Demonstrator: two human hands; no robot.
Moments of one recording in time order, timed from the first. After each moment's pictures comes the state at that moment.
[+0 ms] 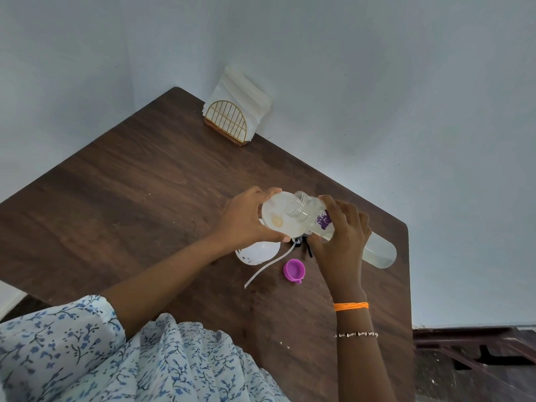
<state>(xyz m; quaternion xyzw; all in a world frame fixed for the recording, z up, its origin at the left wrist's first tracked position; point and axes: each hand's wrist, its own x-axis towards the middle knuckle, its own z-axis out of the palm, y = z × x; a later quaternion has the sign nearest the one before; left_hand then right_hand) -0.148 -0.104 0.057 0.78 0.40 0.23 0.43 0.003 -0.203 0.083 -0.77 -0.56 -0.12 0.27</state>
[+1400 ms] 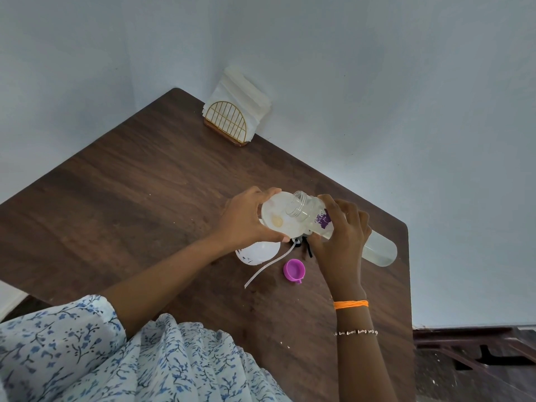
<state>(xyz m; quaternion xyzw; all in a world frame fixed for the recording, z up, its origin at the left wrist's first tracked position) -0.148 -0.104 0.054 0.78 0.40 0.23 0.43 0.003 -0.202 0.084 -0.77 -0.56 -0.13 0.27</state>
